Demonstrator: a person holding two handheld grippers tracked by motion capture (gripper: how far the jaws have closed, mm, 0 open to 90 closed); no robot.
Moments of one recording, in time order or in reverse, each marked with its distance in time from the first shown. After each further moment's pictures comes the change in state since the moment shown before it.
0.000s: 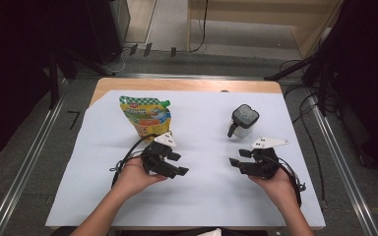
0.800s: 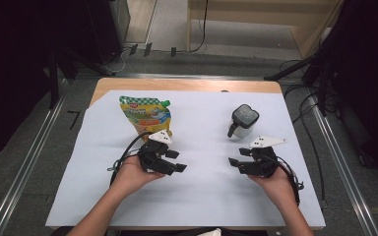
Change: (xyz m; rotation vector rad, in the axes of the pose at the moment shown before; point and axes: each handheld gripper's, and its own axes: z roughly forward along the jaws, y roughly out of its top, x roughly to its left) left arm 0.006 -0.001 -0.005 -0.038 -0.011 -0.017; right arm -0.003 0.000 0.005 0.015 -0.011 -0.032
